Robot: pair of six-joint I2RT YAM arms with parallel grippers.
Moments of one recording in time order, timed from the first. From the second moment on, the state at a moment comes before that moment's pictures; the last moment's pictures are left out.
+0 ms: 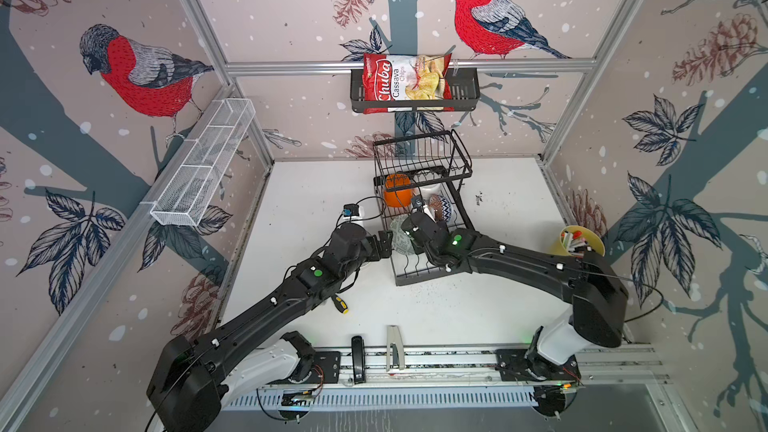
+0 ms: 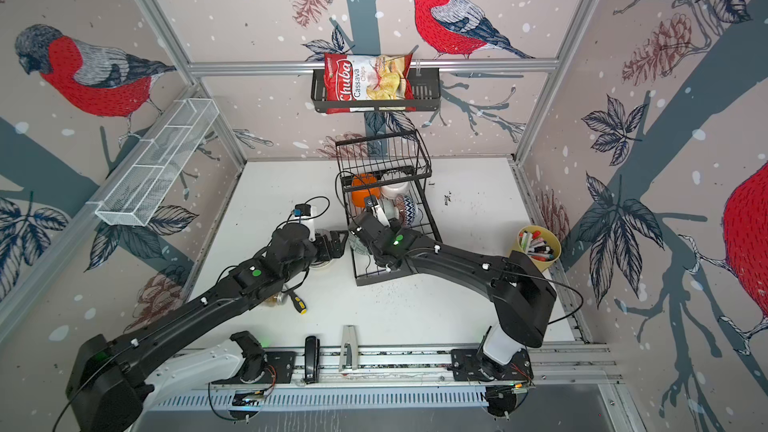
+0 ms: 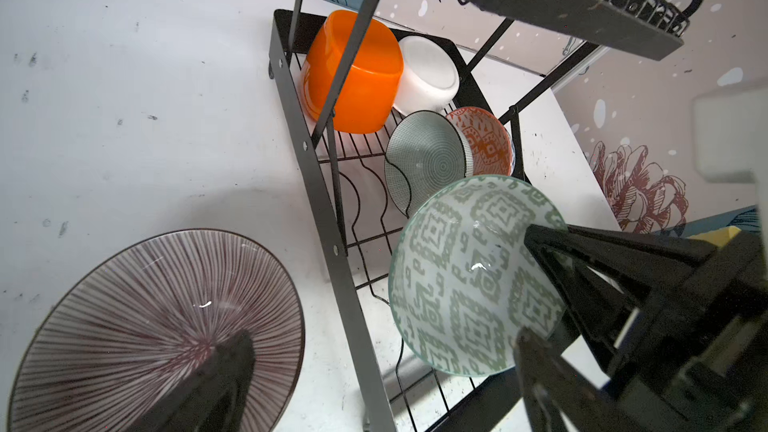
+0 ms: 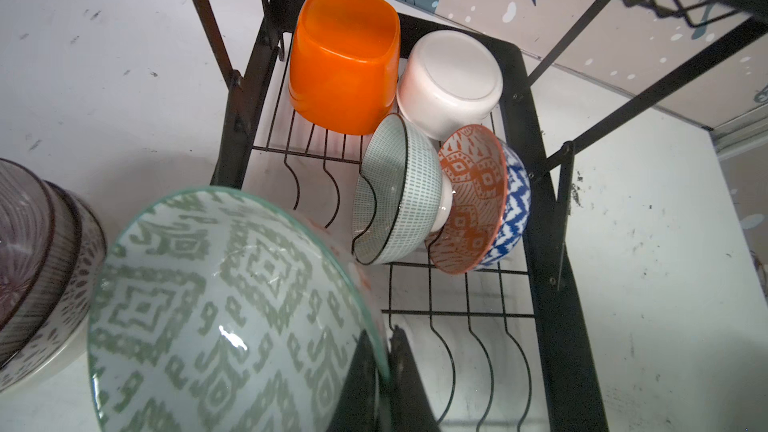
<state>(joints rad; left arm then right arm) -0.69 1.01 0.68 -0.21 -0.17 -0.64 1.04 1.63 1.21 -0.46 0.66 0.34</state>
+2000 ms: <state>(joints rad) -0.64 0.85 0.61 -0.23 -0.20 -0.65 1.01 2.08 1.47 -0.26 1.07 -0.08</state>
